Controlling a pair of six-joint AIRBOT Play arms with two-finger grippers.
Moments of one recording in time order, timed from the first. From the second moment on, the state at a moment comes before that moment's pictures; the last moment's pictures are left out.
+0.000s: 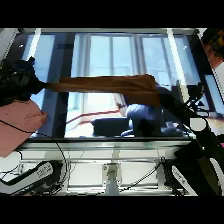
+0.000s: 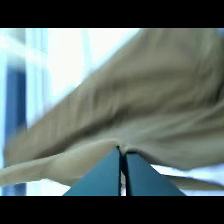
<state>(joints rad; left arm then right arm) 0.43 -1.22 0.97 0.61 -0.94 -1.02 0.04 -0.73 0.45 -0.75 0.29 1.51</state>
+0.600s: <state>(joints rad) 0.22 -1.38 0.97 0.52 -0.42 -1.02 0.08 -1.27 0.80 -0.78 0.09 1.50</state>
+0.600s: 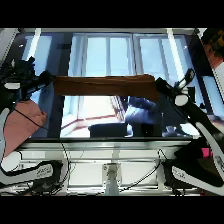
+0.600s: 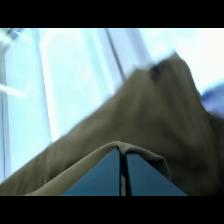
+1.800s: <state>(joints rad) 0.10 -1.65 1.12 0.47 -0.08 -1.10 0.07 -1.72 1.28 -0.82 0.23 1.56</state>
